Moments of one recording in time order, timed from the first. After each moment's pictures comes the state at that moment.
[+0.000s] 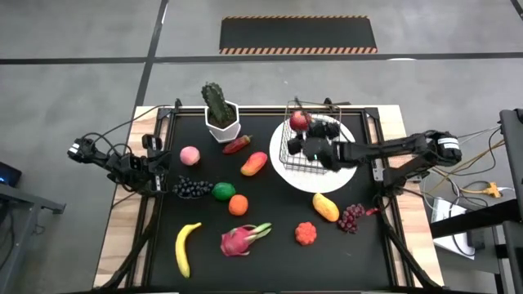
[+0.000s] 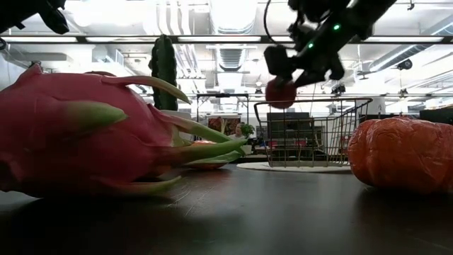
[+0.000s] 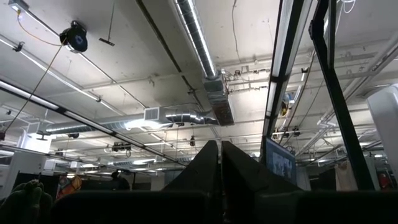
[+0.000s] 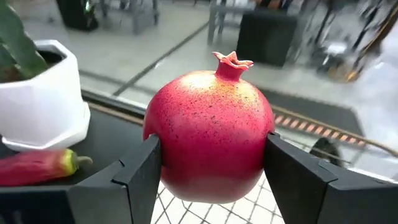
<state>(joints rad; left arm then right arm) -0.43 0.23 0.01 1.05 -0.48 0.51 -0.13 1.43 0.85 -0.03 0.93 0.50</state>
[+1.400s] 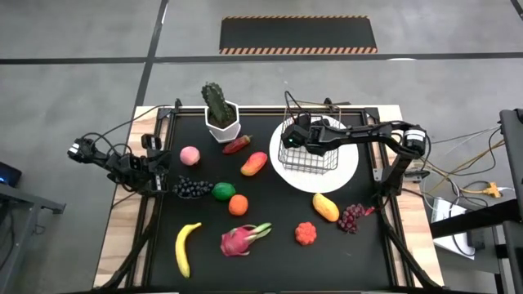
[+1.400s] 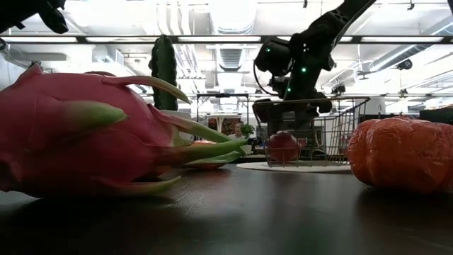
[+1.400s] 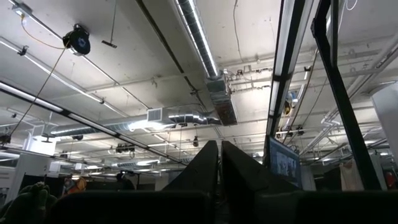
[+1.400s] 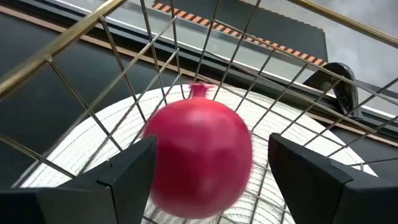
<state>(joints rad) -0.43 0.22 0.01 1.06 -0.49 0.53 -0.32 1.75 1.06 -0.37 0.73 0.67</state>
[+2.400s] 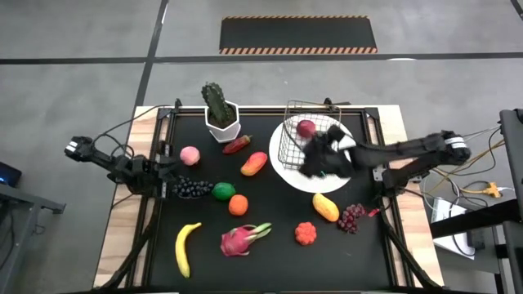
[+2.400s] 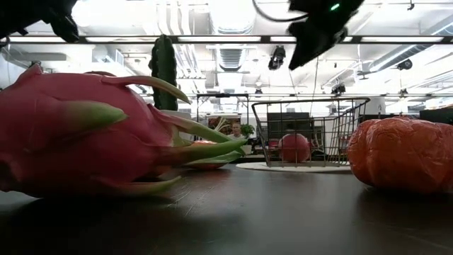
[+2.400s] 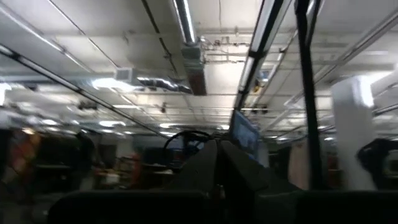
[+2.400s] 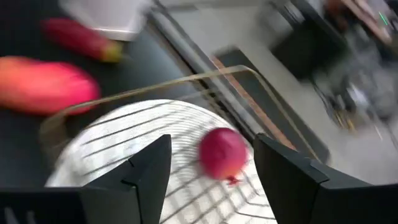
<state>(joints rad) -0.43 0.31 0.01 0.94 -0.45 0.25 0.11 1.34 1.07 -0.68 0.84 0.29</state>
